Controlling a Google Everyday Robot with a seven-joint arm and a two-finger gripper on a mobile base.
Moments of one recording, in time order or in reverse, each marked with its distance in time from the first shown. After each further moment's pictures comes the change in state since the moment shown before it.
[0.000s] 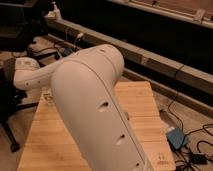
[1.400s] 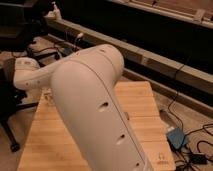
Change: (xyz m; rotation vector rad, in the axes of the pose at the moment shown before) arm 0.000 0.000 0.000 0.000 0.000 0.000
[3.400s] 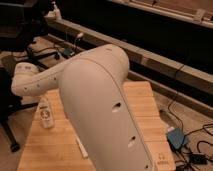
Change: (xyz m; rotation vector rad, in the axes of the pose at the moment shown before) arm 0.058 0.018 -0.019 -0.060 0.142 0.028
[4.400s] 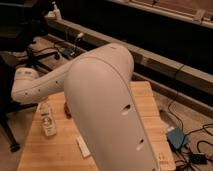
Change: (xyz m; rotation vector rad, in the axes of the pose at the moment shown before) arm 0.043 -0.002 -0.012 0.007 0.061 -0.023
